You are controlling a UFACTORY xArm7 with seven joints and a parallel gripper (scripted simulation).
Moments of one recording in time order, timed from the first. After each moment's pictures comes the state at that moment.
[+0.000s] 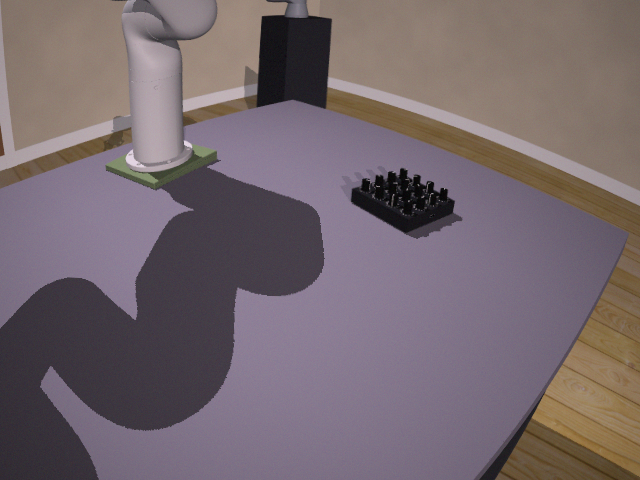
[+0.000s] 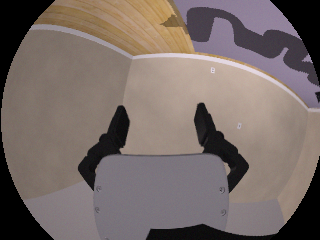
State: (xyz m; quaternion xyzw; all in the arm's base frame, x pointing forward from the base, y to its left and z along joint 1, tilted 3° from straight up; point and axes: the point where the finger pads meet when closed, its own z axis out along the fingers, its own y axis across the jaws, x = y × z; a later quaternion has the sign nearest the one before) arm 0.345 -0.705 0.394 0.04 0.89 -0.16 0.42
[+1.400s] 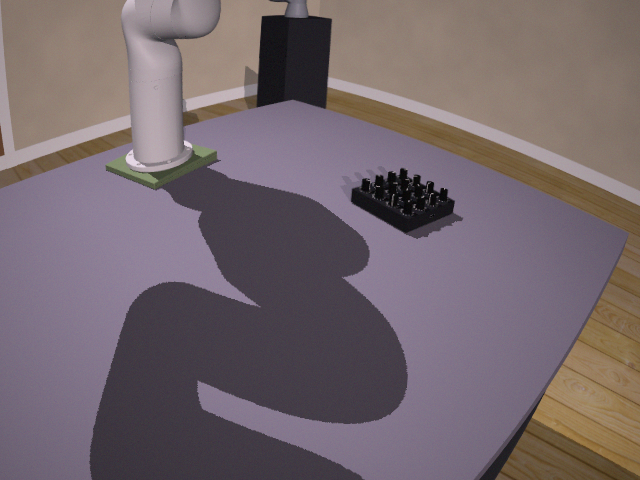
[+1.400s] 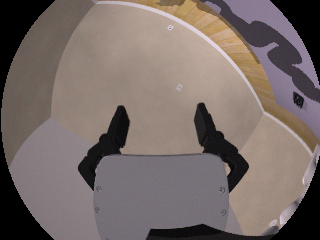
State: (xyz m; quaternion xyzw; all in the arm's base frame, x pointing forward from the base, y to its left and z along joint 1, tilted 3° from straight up) arm 0.493 -0.458 0.562 -0.29 0.78 -0.16 0.53
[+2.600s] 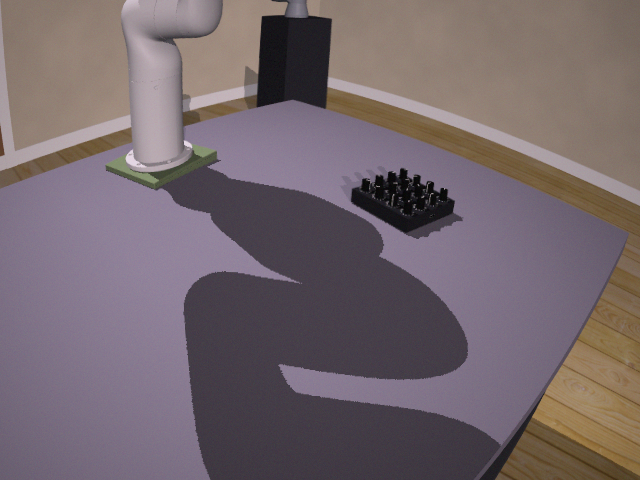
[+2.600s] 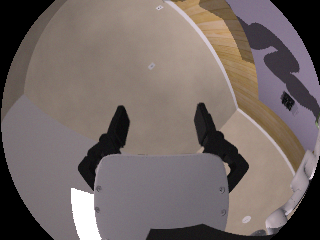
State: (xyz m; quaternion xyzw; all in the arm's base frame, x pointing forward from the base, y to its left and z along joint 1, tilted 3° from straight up) arm 0.535 -0.304 0.612 -0.44 0.70 -0.17 0.54
